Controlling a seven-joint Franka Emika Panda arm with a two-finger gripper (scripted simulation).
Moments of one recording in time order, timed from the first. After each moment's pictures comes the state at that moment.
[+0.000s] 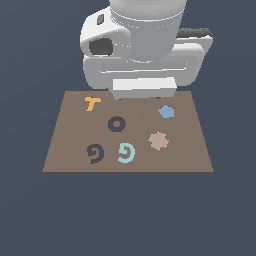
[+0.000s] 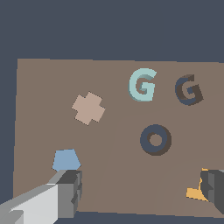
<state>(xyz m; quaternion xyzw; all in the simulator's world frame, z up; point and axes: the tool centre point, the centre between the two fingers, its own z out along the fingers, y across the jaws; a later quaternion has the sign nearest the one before) 0.001 0.025 0.173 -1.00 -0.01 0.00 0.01</state>
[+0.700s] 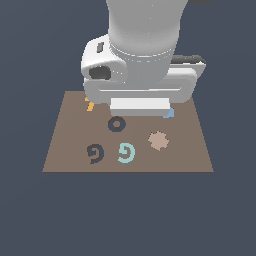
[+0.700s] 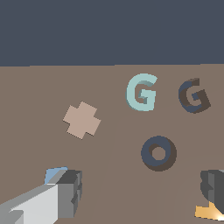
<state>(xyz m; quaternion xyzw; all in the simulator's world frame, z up) 0.021 0.021 0.148 -1.00 0.00 0.00 0.01</state>
